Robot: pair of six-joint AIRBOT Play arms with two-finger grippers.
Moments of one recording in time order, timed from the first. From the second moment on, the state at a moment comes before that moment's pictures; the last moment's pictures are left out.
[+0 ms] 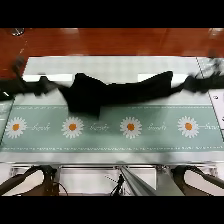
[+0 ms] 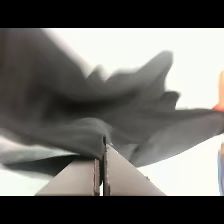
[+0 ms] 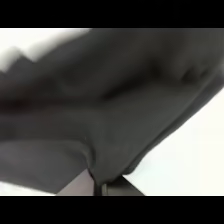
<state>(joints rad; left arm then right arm) 0.27 -1.14 1.05 0.46 -1.12 -1.14 -0.32 -1.23 1.29 -0.88 1.28 1.32</state>
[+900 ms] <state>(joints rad) 0.26 -0.46 1.76 1.27 -1.17 -1.42 -0.31 -0.59 1.96 -1.17 1.59 1.50</state>
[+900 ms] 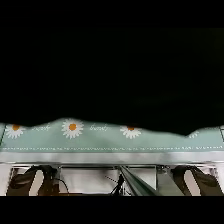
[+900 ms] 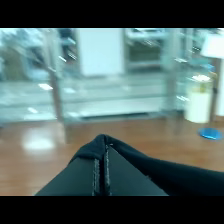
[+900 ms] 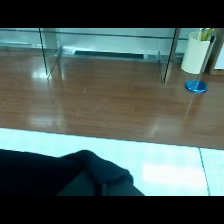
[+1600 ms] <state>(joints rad) 0.10 -0.57 1.07 1.39 -1.03 -1.53 -0.31 -0.63 1.17 -0.96 1.36 1.37</state>
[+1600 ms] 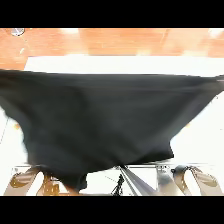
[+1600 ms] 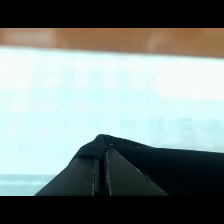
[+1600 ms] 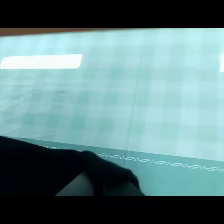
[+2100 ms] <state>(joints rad) 0.09 -1.25 1.13 1.12 -0.69 -1.56 -0.22 -1.40 1.26 -0.84 0.97 1.22</state>
